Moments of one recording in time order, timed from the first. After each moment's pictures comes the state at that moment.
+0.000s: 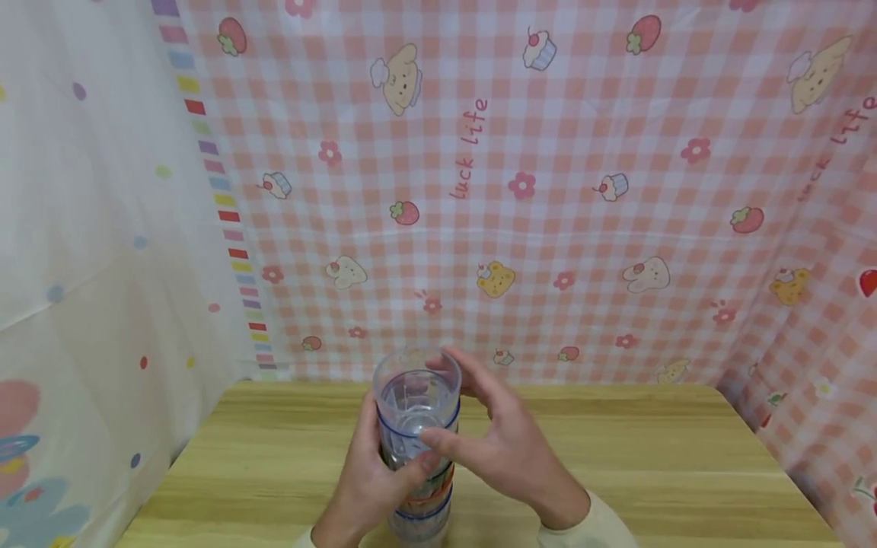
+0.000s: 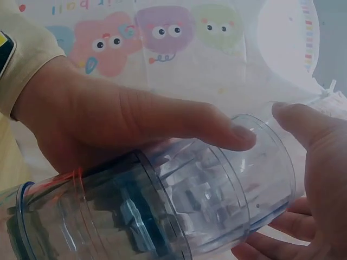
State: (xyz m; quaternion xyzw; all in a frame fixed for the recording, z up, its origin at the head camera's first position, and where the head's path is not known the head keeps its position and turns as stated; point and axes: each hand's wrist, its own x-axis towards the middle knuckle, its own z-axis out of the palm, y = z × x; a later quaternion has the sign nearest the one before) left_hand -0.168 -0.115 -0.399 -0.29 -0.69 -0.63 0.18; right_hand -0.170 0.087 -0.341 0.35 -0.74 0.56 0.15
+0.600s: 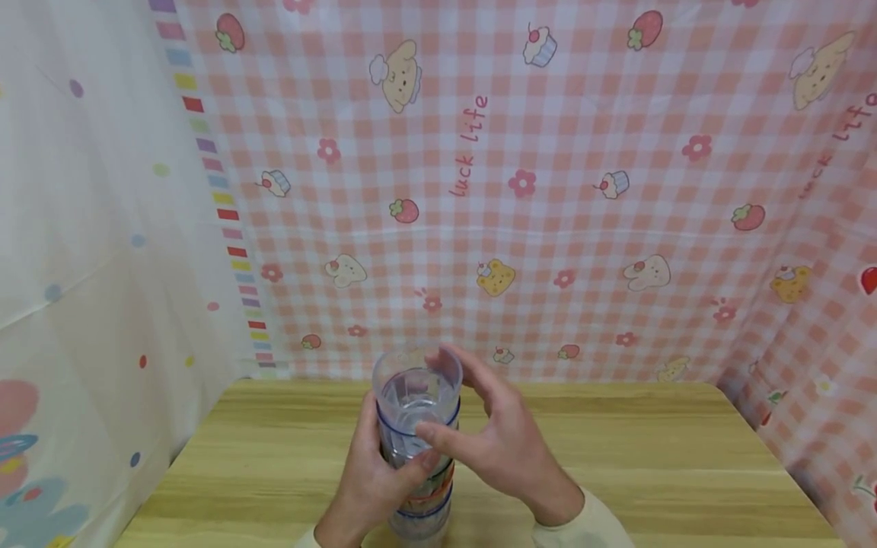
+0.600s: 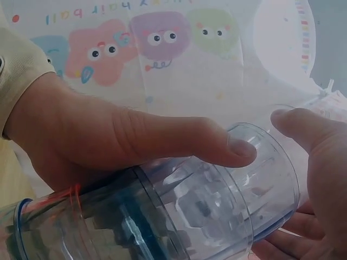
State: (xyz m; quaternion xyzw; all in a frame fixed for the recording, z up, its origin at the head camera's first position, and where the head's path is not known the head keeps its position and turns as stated) left_hand -0.170 -0.114 -0.403 -0.30 -0.69 -0.64 0.19; right_hand -0.170 0.079 -0.338 0.33 -0.73 0.58 0.16
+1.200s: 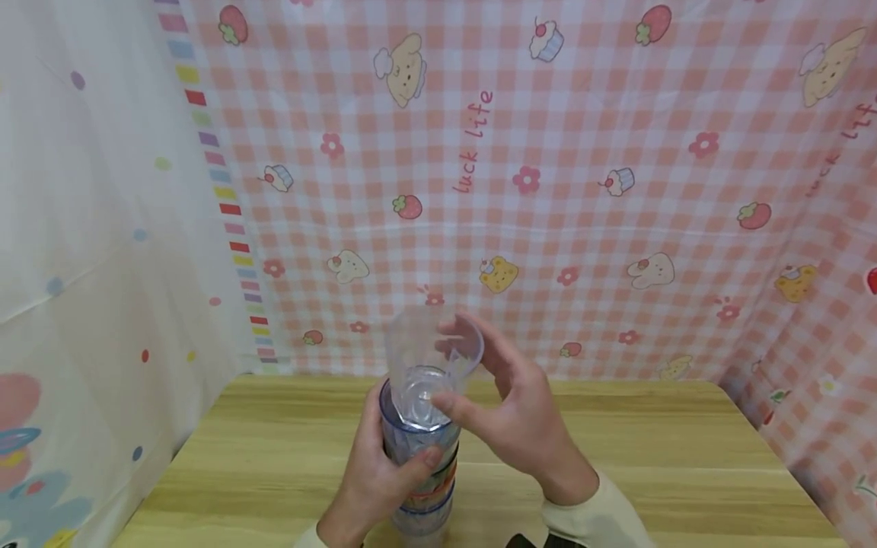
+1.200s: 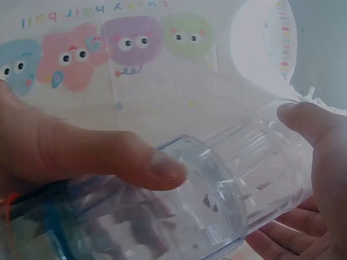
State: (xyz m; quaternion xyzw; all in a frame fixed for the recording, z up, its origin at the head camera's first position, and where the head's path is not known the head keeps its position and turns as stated) left_hand -0.171 -0.114 -0.405 -0.30 -0.69 -0.62 0.21; right_hand -0.175 0.084 -0.310 0.39 -0.67 0.59 0.21
